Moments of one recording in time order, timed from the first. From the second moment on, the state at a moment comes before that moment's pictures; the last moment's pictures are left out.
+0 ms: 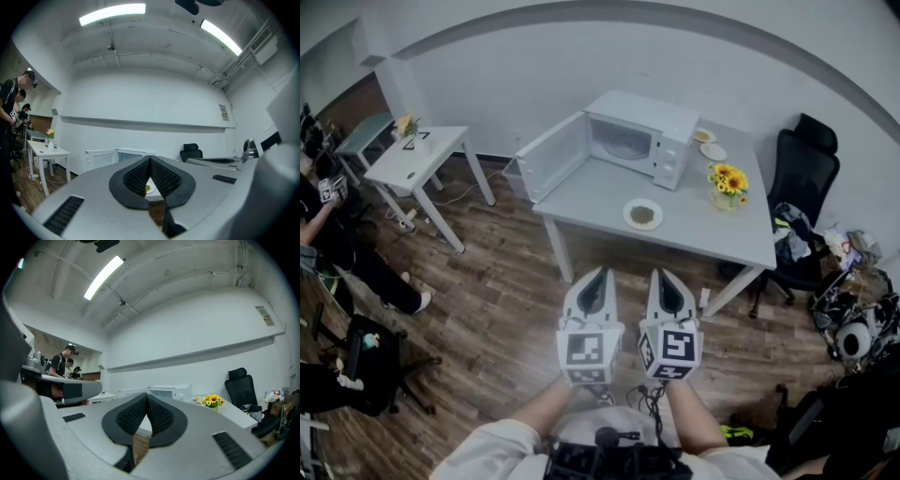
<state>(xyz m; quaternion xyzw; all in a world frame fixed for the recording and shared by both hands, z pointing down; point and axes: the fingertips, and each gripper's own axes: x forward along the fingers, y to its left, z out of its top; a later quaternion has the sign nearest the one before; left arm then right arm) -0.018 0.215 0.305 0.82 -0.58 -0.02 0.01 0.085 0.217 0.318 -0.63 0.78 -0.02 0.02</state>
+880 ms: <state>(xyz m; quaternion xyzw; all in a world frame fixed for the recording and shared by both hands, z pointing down) -0.032 0.113 0.322 0.82 -0.58 -0.02 0.03 0.070 0.113 0.332 -0.62 0.78 -0.02 0.02</state>
